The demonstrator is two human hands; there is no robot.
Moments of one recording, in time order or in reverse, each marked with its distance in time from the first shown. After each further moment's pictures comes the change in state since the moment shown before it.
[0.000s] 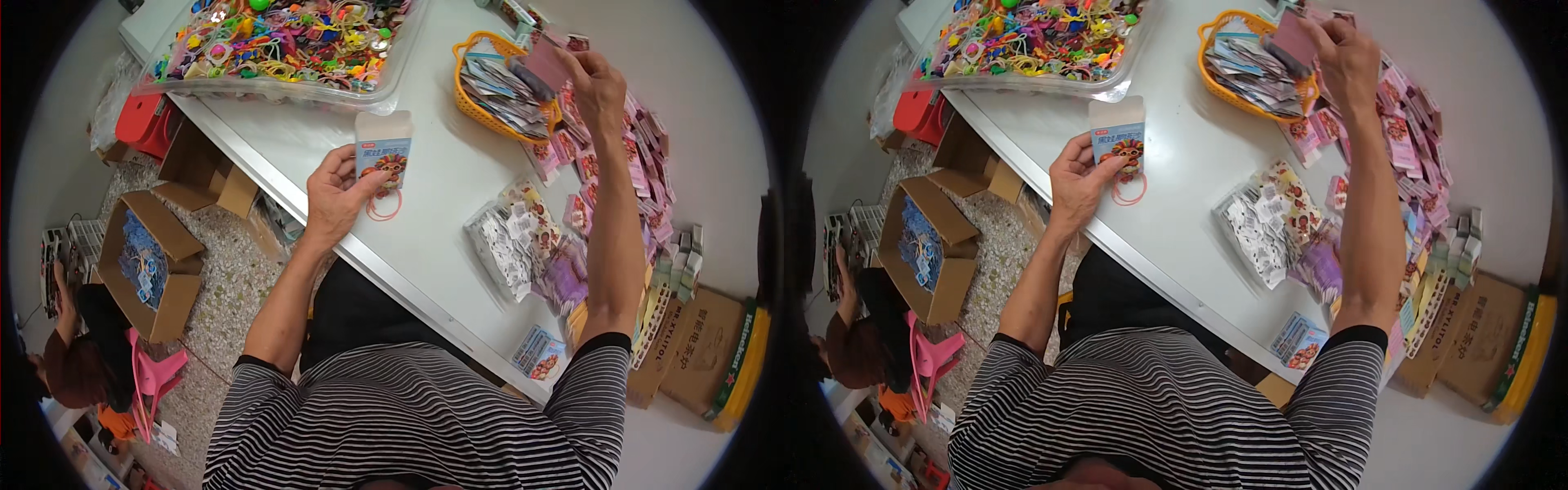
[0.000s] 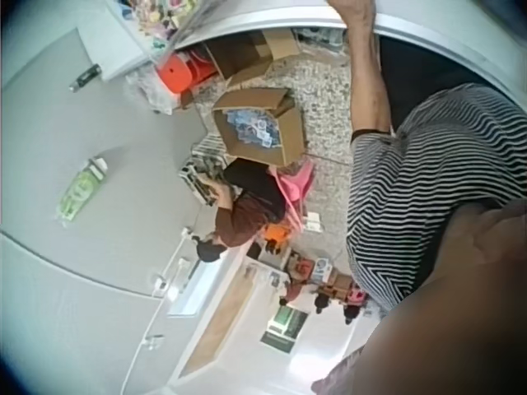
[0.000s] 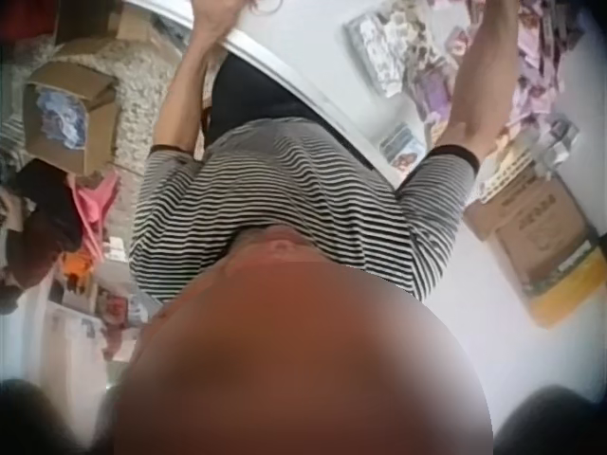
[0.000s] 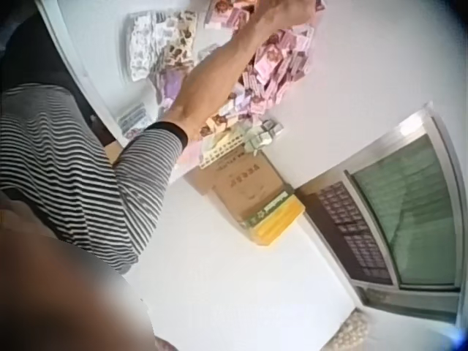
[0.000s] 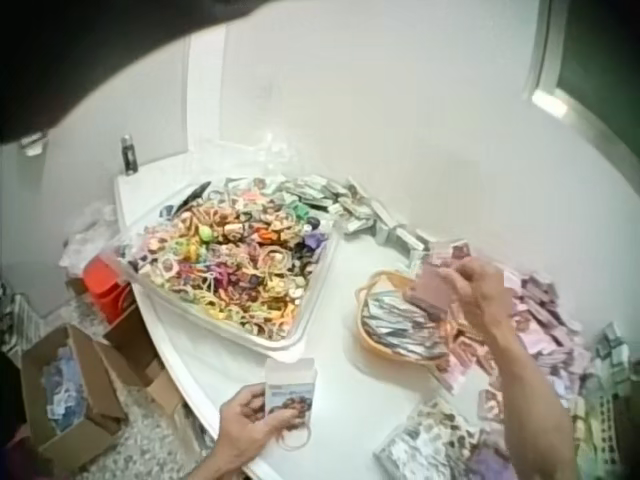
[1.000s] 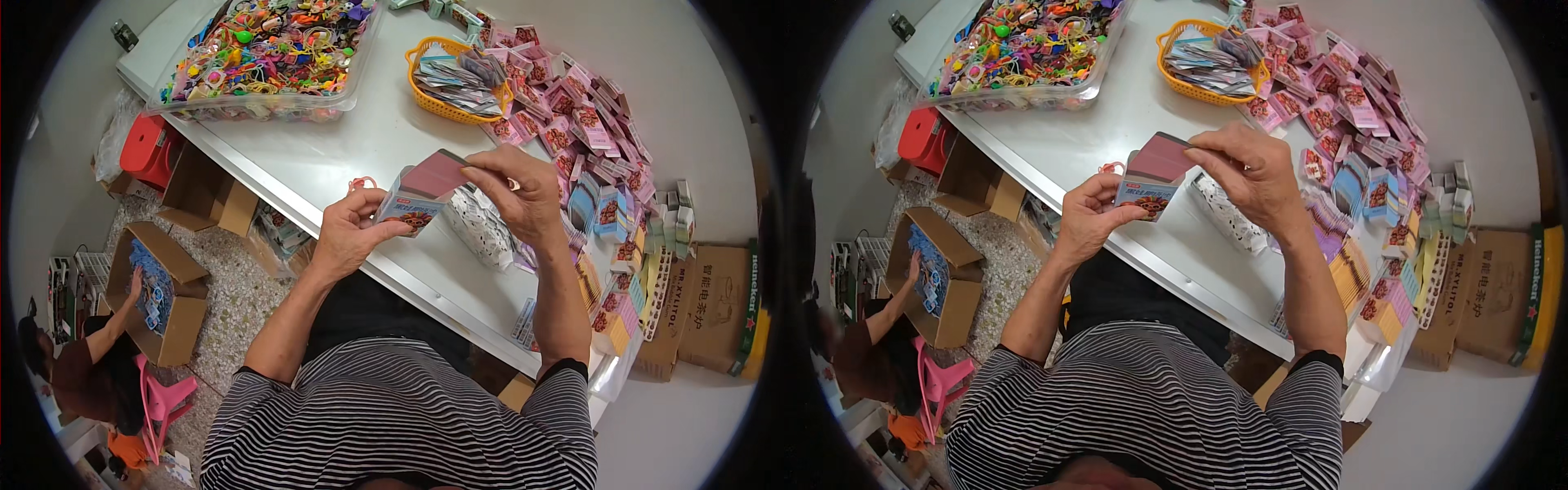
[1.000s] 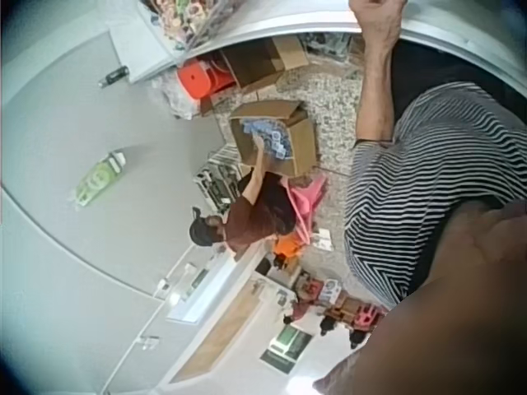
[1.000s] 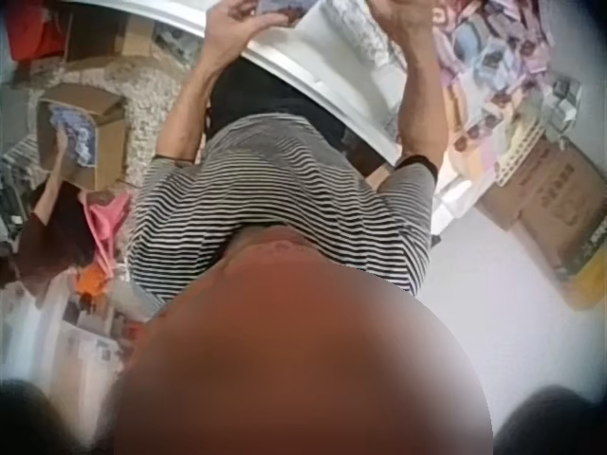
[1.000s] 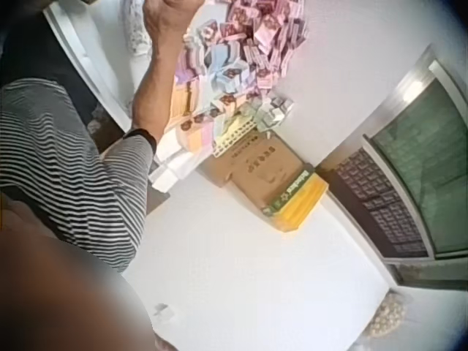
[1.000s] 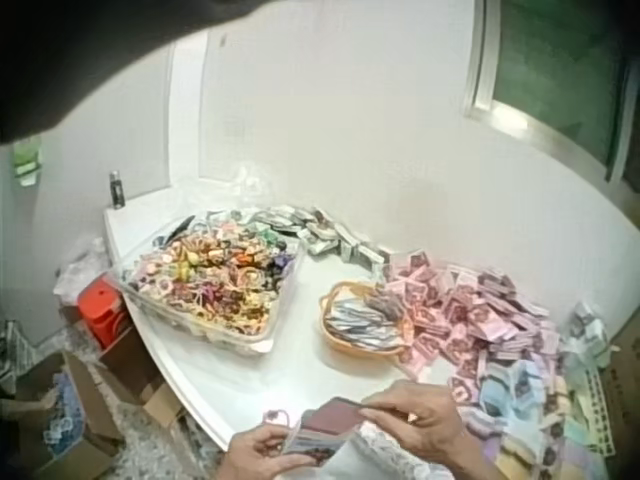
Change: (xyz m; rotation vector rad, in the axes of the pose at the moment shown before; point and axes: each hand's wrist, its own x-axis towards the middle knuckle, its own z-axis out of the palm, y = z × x) left_hand -0.073 0.041 0.042 0.018 -0.364 -0.066; right_hand -0.170 -0.108 -0.075 0.576 -0.247 -0.155
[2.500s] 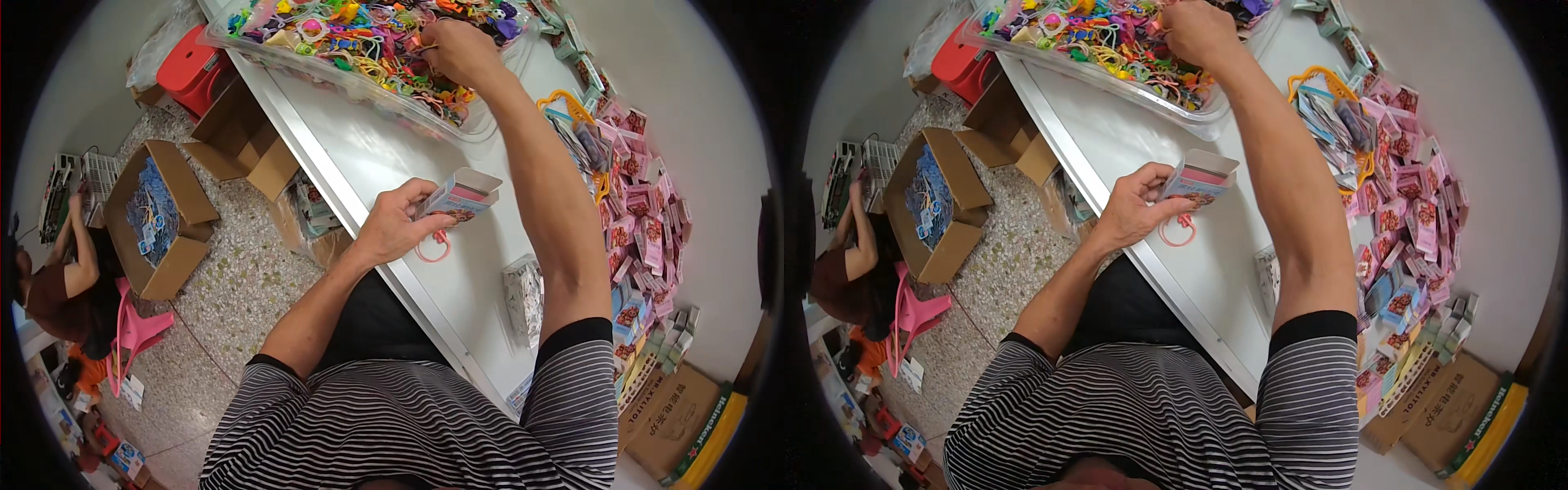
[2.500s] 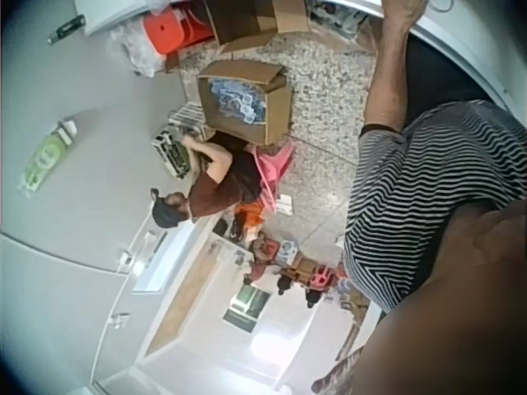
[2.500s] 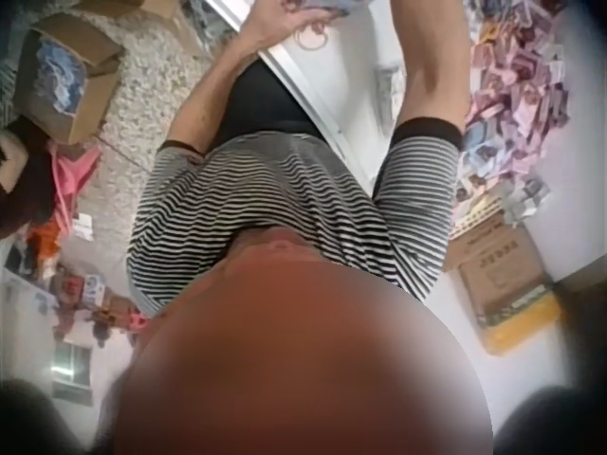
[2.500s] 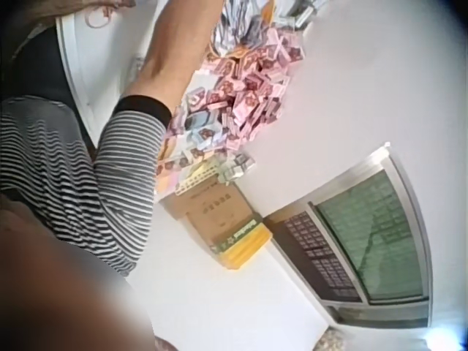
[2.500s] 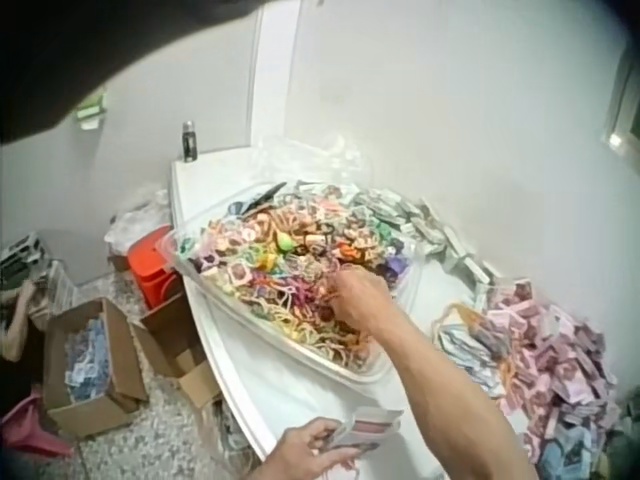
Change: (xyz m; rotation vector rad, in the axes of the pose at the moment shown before) left_hand 0.048 -0.035 -0.083 -0.018 0.203 -0.036; right_hand 0.302 0.090 0.212 -0.648 -0.350 -0.242
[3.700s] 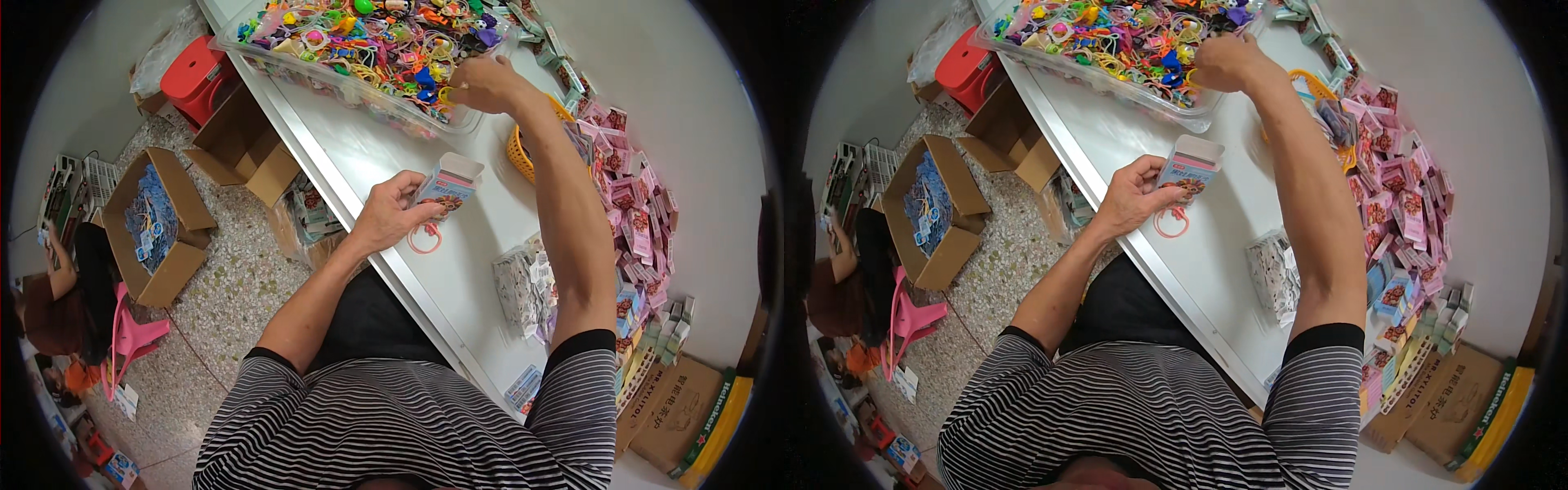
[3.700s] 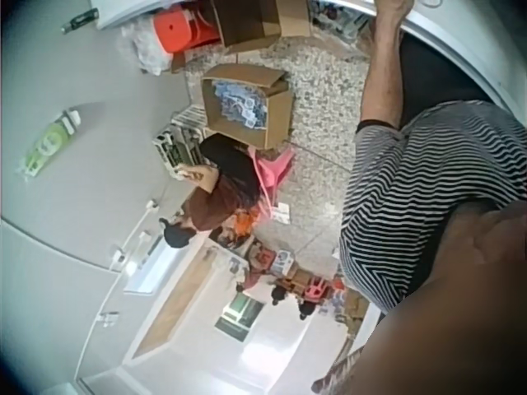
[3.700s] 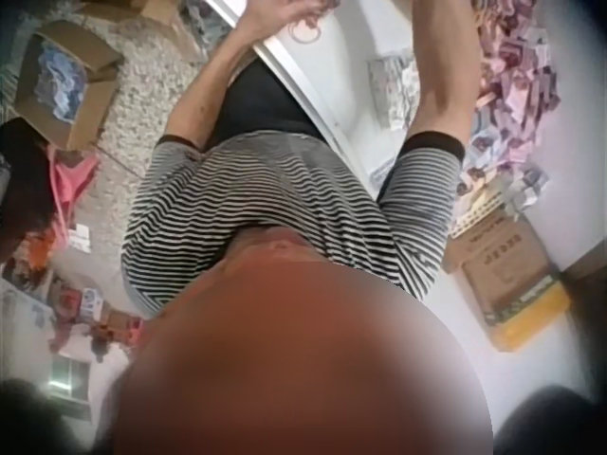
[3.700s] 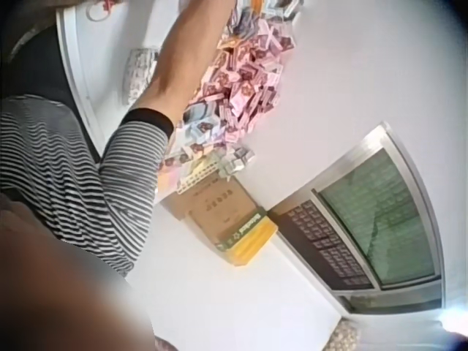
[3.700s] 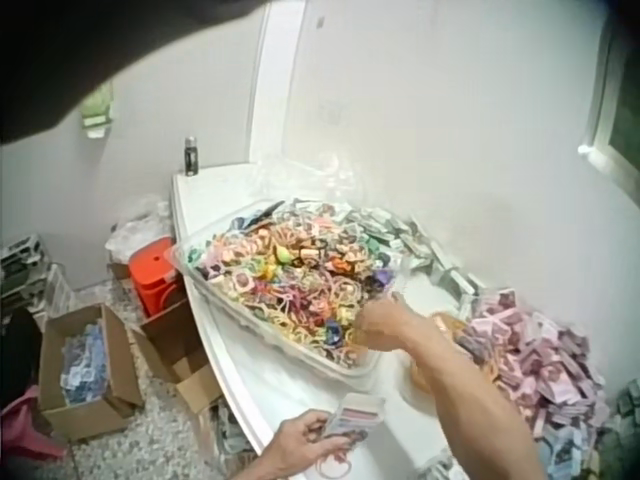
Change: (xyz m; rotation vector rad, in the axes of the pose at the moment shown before) left_hand 0.004 -0.006 0.004 -0.067 -0.008 0.059; right_hand -0.050 0.010 -0.055 -0.216 -0.412 -0.008
